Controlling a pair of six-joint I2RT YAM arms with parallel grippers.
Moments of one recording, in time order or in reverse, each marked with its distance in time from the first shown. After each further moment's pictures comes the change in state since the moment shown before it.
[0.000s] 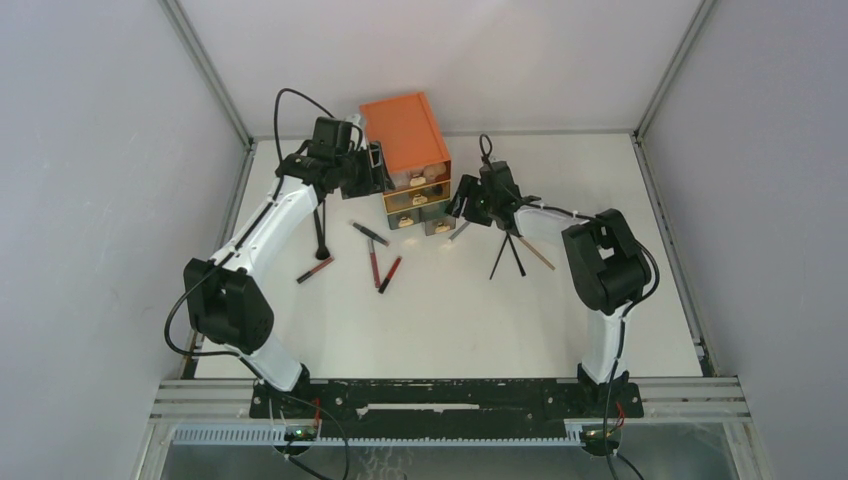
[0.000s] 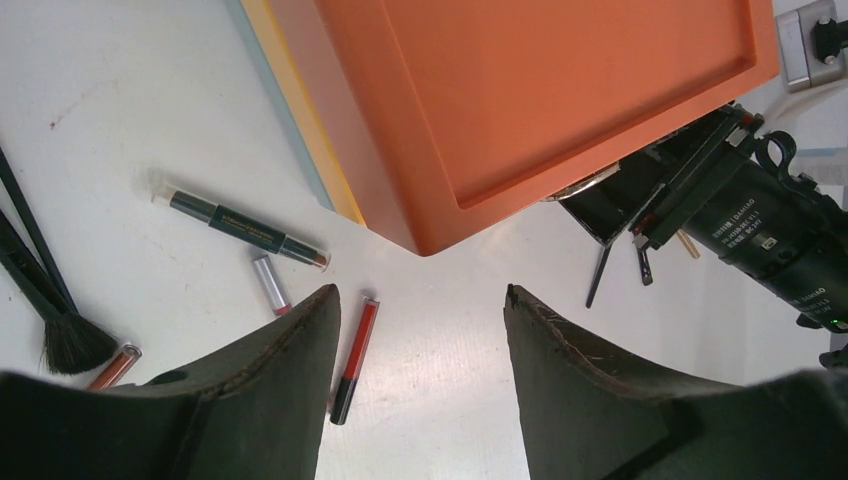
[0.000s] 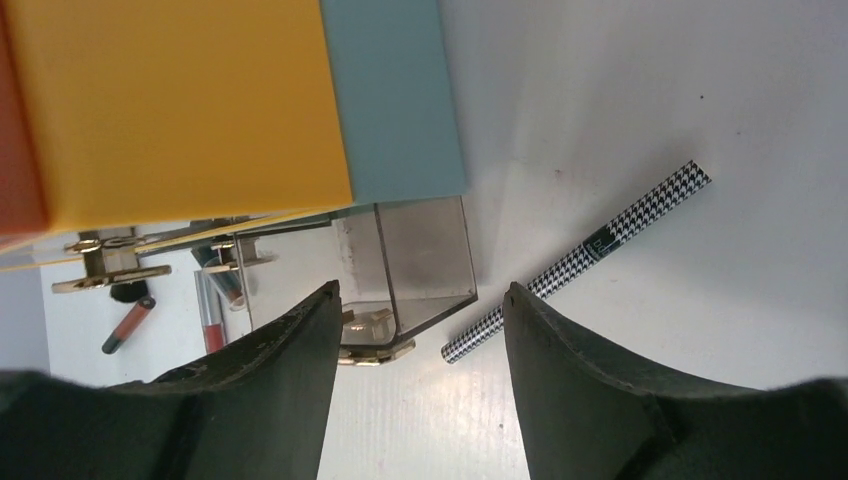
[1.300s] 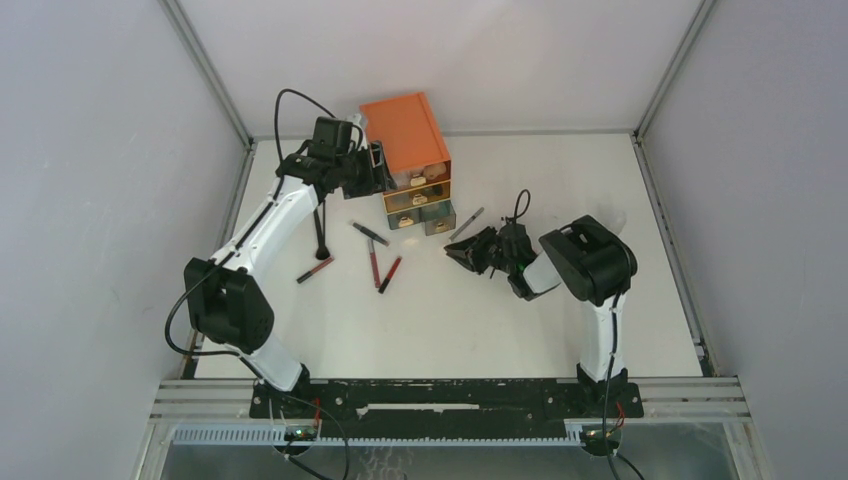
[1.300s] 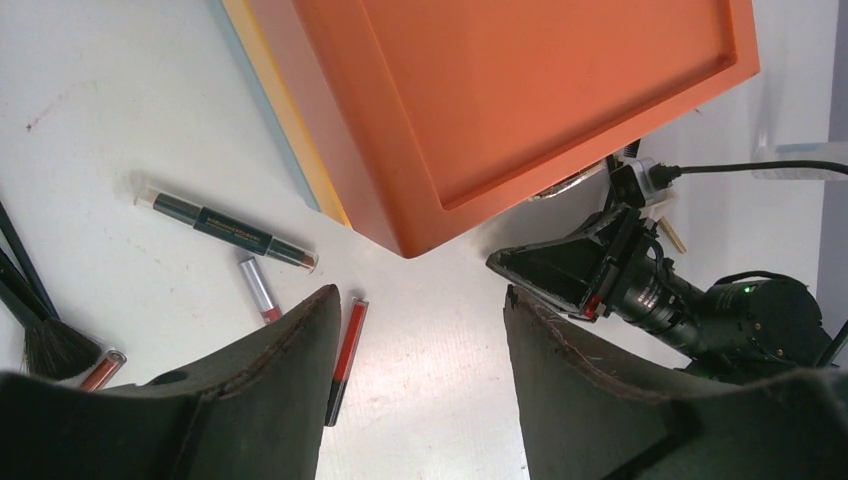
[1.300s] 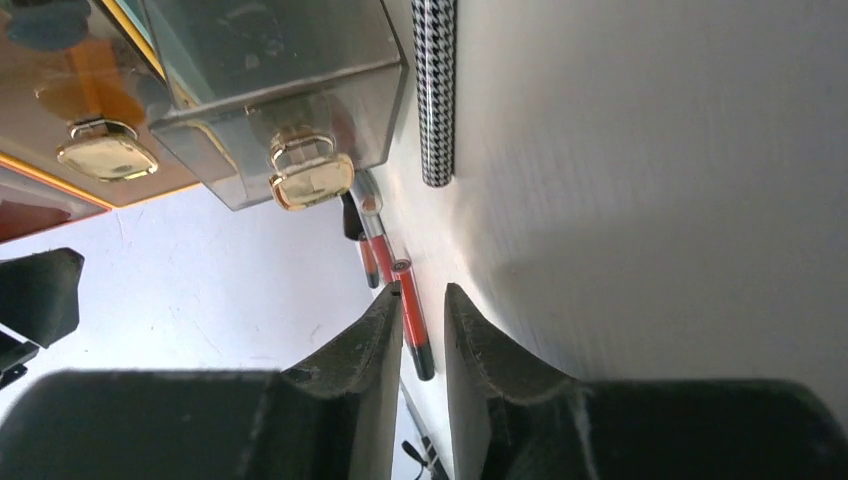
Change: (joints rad) left arm 0.000 0.002 0.000 0.007 0.024 -0.008; right arm 0.014 0.115 -0.550 0.919 -0.216 0.812
